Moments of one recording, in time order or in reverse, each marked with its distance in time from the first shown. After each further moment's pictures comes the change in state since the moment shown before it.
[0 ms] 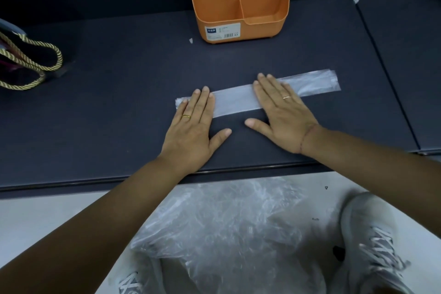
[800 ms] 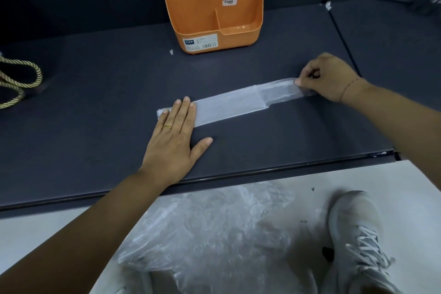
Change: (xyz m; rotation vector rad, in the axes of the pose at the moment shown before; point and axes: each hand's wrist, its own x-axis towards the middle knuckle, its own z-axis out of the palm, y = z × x) left_hand -0.001 0.000 -0.002 -0.009 0.025 0.016; right_hand 0.006 0.129 -0.046 0.492 0.173 0.392
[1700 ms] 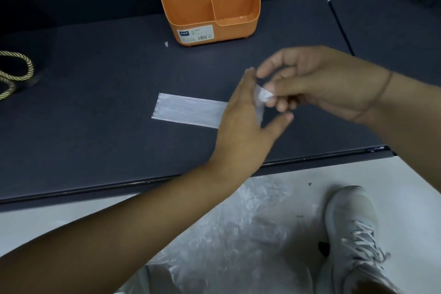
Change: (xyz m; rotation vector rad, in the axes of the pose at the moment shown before) left_hand 0.026 0.137 -0.052 -1.035 0.123 -0.134; right_hand -0.087 -0.109 -0.038 0.749 -0.471 -0.030
